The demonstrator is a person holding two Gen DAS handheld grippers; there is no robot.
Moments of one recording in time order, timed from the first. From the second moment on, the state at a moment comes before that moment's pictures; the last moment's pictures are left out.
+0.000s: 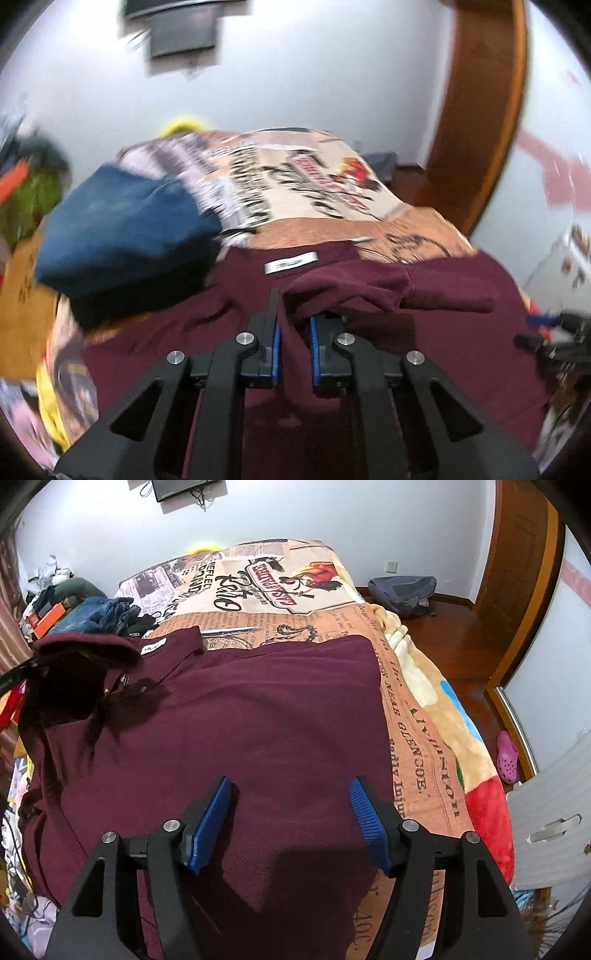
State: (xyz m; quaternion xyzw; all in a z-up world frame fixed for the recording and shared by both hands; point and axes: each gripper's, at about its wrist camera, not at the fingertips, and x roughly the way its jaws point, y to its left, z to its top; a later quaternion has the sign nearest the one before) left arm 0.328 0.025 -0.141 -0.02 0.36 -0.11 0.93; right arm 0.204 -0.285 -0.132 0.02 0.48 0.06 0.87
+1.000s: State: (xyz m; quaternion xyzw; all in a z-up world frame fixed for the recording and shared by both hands) left arm 0.286 0.201 -0.283 -0.38 0.49 -0.03 0.78; right arm 0.196 -0.293 -0.112 0.02 0.46 0.03 0.89
